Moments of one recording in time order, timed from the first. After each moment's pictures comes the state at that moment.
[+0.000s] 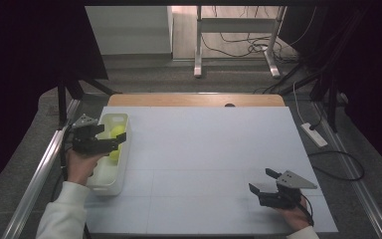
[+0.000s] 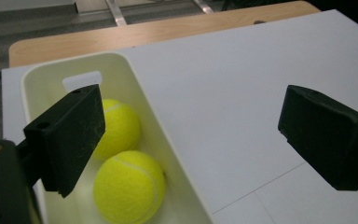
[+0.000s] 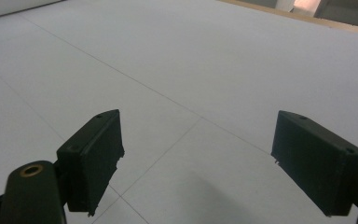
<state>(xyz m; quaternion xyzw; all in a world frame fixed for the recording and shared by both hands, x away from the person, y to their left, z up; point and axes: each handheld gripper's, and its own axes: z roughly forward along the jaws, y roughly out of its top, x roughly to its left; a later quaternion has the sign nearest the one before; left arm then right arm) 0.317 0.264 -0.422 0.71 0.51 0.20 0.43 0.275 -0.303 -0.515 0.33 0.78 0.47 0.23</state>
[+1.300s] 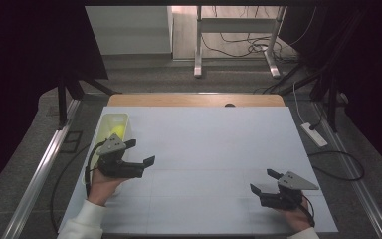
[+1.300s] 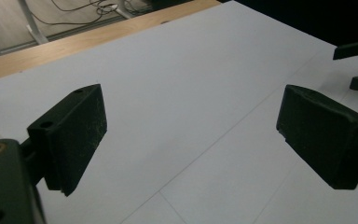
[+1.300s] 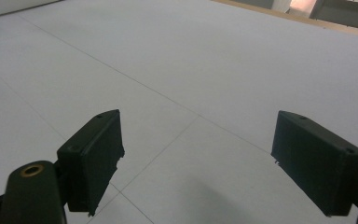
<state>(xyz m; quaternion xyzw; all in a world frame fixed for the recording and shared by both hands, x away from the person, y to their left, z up) 0.273 0.190 -0.435 0.77 0.38 0.17 0.48 0.272 -0.305 -0.513 0.33 0.78 0.47 0.23</state>
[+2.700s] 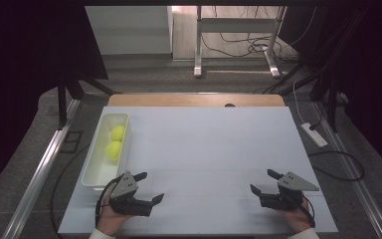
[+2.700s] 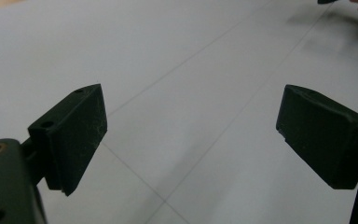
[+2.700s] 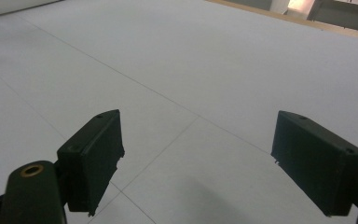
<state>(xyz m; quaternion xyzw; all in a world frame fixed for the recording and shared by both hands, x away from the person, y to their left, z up) 0.218 0.171 -0.514 0.80 0.34 0.15 0.47 0.270 -0.305 -0.512 0.33 0.78 0.47 0.24</state>
